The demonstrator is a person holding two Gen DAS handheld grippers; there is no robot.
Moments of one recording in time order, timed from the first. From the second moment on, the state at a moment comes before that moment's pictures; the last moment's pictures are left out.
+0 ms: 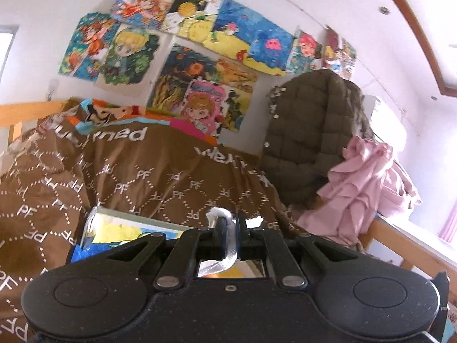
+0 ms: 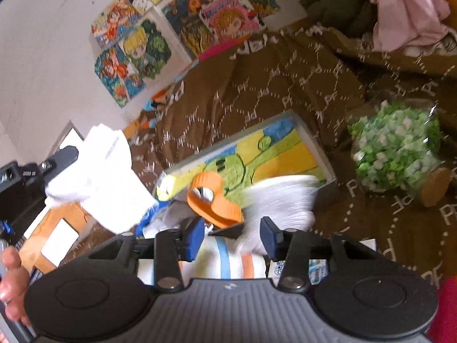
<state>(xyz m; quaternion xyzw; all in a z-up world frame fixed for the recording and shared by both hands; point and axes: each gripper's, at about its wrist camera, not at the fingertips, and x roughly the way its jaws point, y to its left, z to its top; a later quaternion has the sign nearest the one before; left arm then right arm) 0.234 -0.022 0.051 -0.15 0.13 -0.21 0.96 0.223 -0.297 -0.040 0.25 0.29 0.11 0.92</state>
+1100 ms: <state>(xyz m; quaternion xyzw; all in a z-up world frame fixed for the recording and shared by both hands) 0.360 0.007 -0.035 -0.21 0.23 -0.18 0.93 0.285 -0.298 -0.090 0.25 0.33 0.04 0.91</state>
